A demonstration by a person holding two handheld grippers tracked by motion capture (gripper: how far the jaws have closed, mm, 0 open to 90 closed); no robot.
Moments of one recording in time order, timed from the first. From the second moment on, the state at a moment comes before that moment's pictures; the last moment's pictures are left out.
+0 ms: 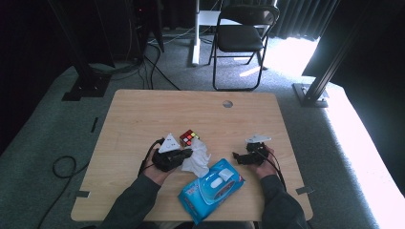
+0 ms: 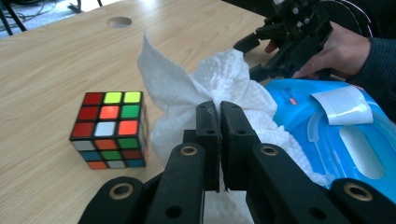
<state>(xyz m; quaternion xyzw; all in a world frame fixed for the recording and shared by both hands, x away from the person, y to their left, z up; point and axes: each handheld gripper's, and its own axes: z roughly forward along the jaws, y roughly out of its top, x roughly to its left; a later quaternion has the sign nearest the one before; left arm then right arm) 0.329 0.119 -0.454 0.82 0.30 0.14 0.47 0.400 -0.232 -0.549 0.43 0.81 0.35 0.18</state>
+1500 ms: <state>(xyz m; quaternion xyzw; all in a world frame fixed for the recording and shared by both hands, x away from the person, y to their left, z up) 0.342 0.161 -0.449 0.79 0.35 0.16 0.48 0.409 -0.202 -0.517 0.39 0.83 0.36 0.15</state>
